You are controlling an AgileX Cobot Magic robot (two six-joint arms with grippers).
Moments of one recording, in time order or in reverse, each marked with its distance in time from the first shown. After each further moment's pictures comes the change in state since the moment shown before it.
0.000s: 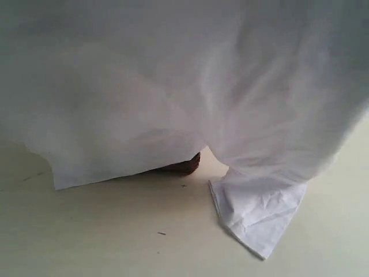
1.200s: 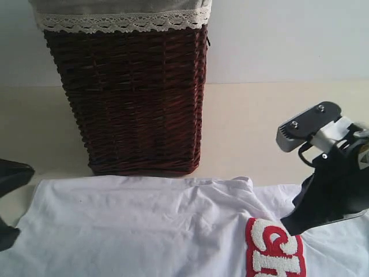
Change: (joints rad) left arm -0.161 0.027 0.838 -0.283 -0.662 -0.048; right arm 0.134 0.156 0.913 -0.023 -0.609 0.254
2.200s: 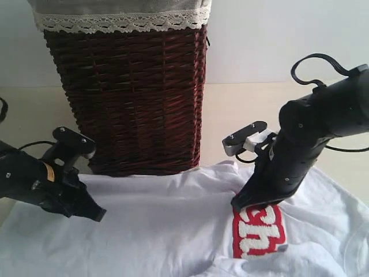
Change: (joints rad) left arm 0.135 0.892 -0.219 -0.004 -0.281 -0.163; right arm 0.002 0.603 -0.327 -0.133 -0.041 0.131
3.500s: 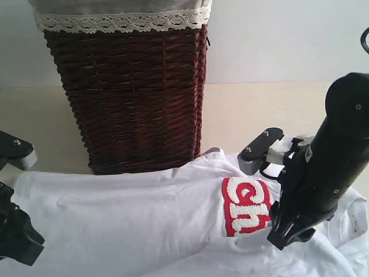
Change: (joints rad) left arm 0.005 -0.578 0.108 -0.341 0.637 0.260; right arm 0.004 -0.298 0.141 0.204 0.263 -0.387
